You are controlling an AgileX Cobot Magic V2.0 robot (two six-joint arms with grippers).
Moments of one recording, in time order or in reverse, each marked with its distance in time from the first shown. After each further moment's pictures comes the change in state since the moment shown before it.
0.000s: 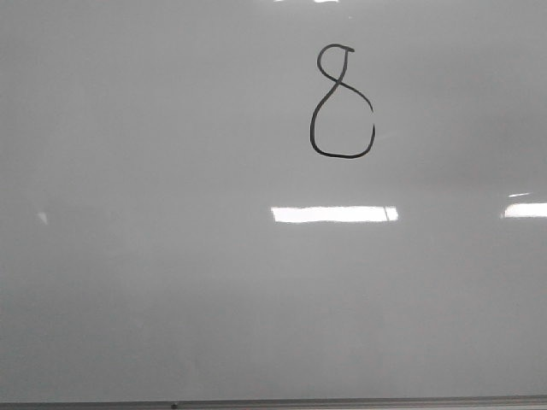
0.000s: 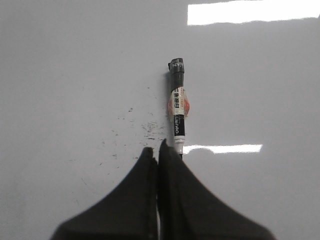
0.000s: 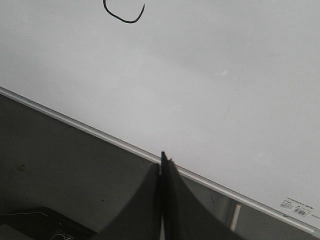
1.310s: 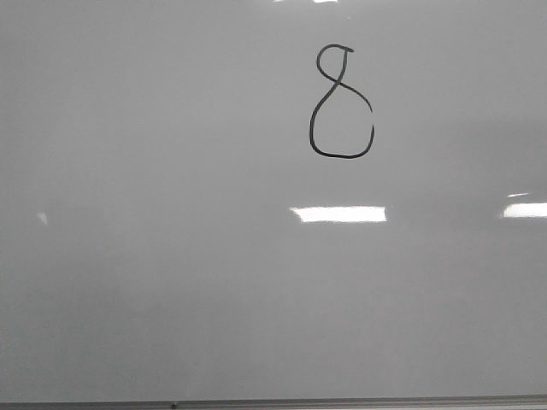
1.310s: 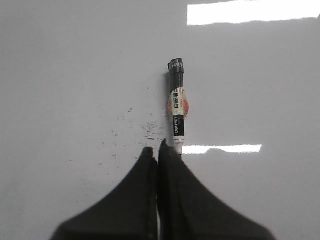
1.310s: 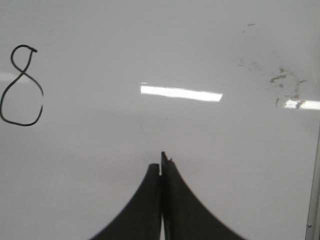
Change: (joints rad) left arm 0.000 0.000 0.000 0.000 0.000 0.000; right arm -0.394 -0.460 0.566 -0.008 -0.678 0.000
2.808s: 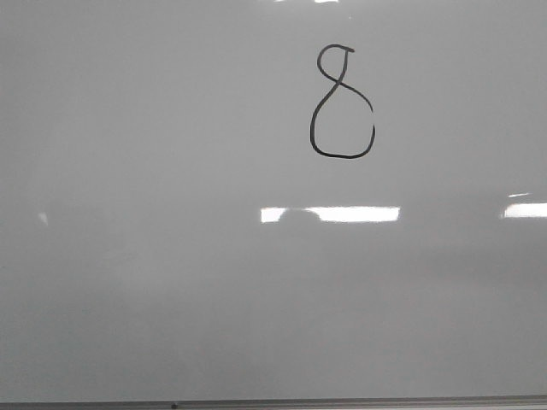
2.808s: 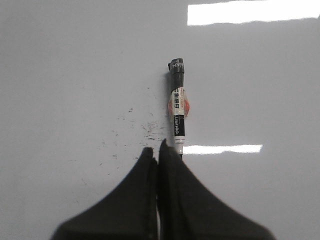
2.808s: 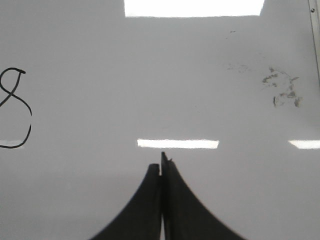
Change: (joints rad) left arm 0.000 0.000 0.000 0.000 0.000 0.000; right arm -0.052 -0.145 0.307 0.075 -0.353 0.000
